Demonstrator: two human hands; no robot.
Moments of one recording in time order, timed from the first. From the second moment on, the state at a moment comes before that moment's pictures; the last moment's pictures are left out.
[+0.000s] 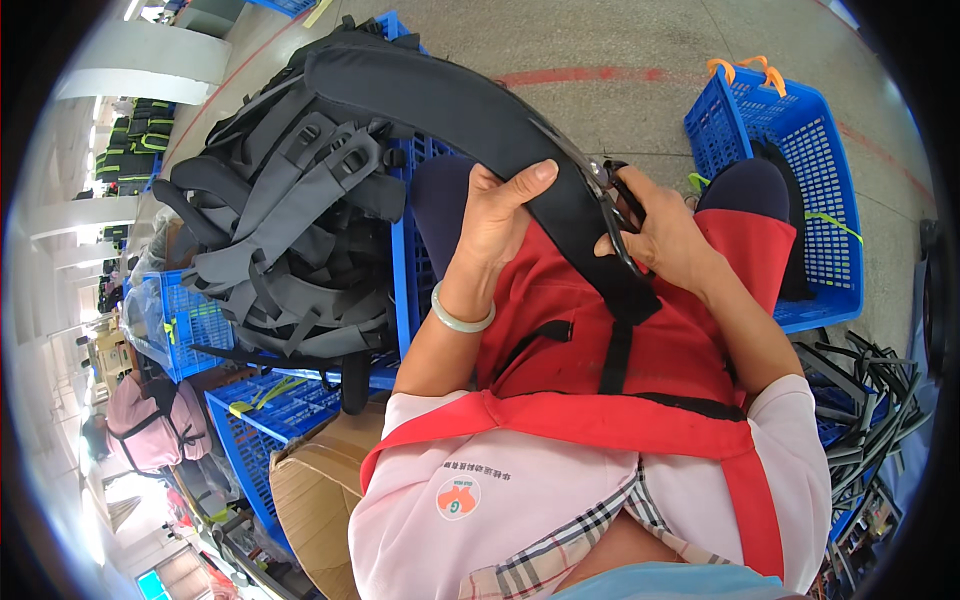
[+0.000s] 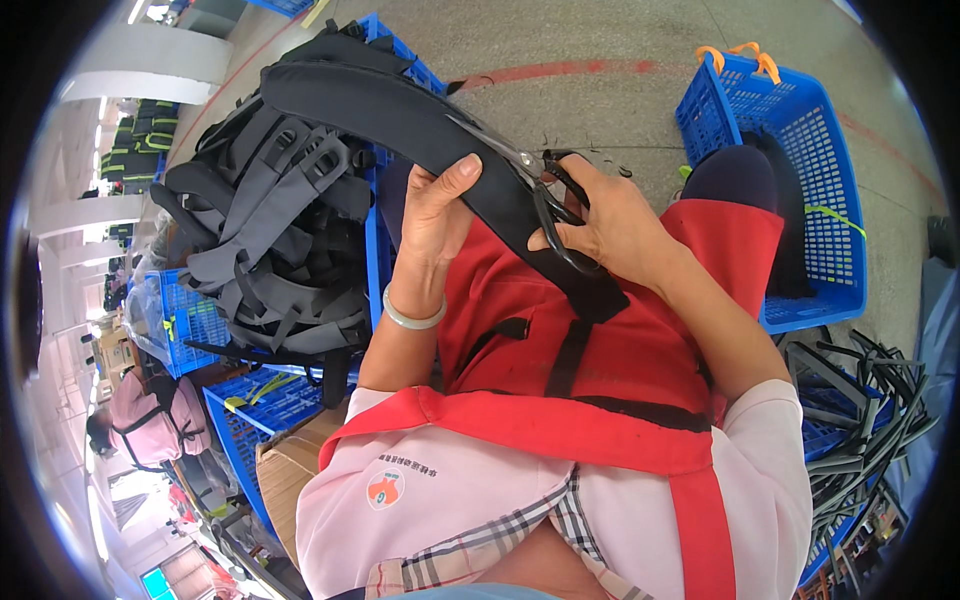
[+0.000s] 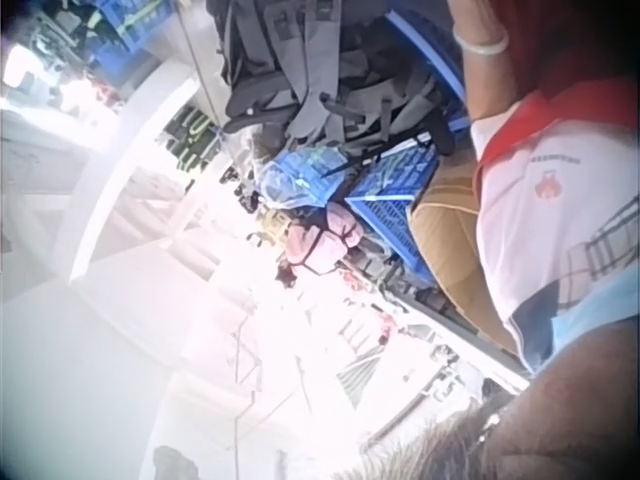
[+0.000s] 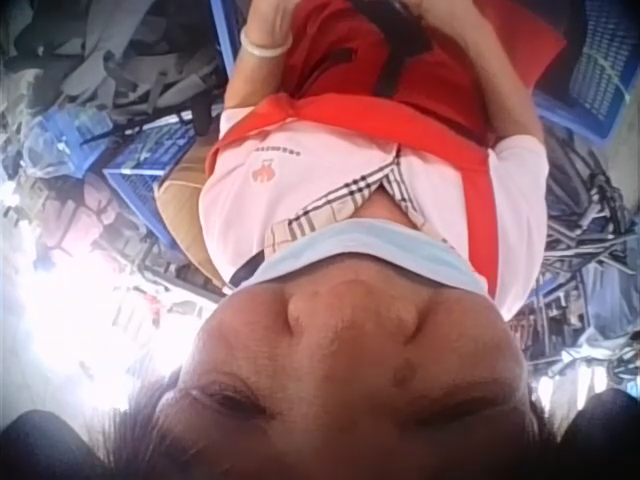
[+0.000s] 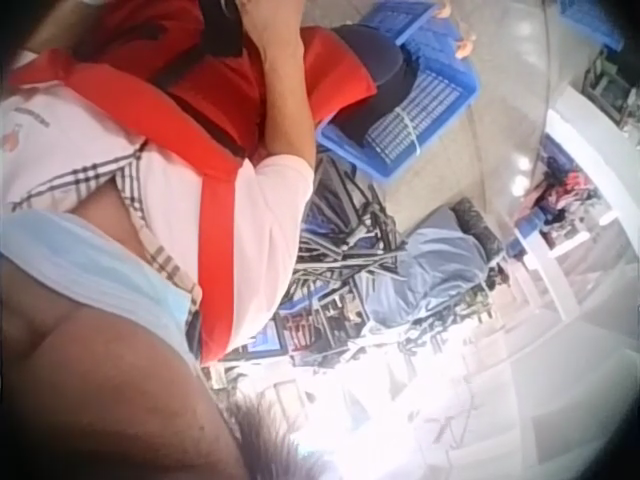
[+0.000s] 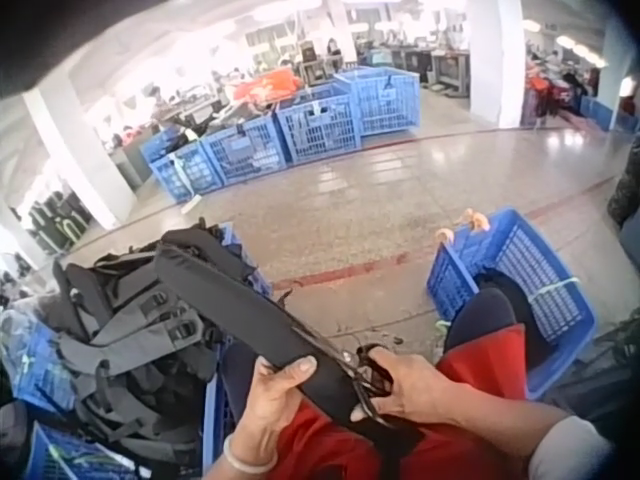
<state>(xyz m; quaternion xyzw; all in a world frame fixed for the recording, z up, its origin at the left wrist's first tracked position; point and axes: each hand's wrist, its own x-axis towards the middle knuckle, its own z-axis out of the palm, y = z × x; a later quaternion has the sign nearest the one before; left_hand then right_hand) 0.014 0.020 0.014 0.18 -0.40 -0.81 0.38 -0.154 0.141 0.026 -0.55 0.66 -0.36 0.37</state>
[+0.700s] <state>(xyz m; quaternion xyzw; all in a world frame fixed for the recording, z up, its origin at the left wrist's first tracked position) 0.017 0.010 0.019 0.17 -0.36 -0.82 0.41 -0.152 0.140 0.025 -0.49 0.67 -0.35 0.43</state>
